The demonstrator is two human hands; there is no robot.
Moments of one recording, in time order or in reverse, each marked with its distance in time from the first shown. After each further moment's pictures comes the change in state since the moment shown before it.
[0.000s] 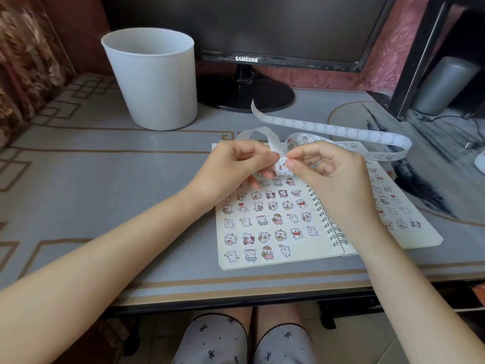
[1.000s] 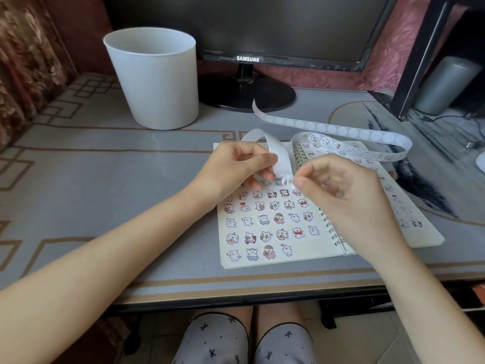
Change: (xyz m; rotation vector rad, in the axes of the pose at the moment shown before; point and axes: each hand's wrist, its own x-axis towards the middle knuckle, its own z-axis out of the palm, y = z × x) left_hand -0.001 0.001 0.001 -0.002 0.037 -0.094; right_hand -0.026 -0.025 -0.014 -0.037 -0.124 0.064
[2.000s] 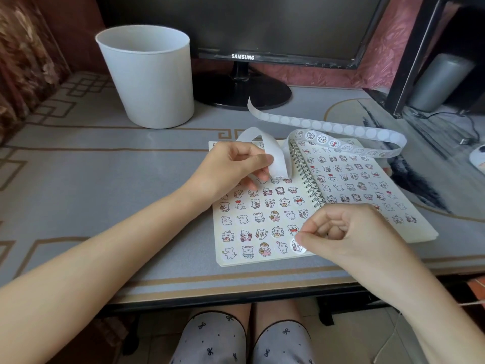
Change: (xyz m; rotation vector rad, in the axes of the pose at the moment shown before) left_hand 0.000 -0.001 0.002 0.006 -0.014 -0.033; right_hand -0.040 -0.003 -0.010 -0.142 -0.172 0.337
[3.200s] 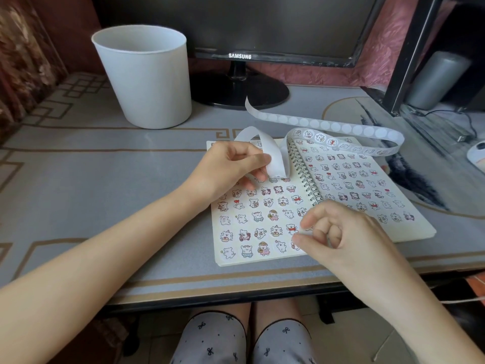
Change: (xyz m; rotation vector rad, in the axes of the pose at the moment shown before) left_hand 0.000 0.000 0.000 0.020 0.006 0.003; right_hand -0.005 0.006 0.006 -0.162 0.047 -0.076
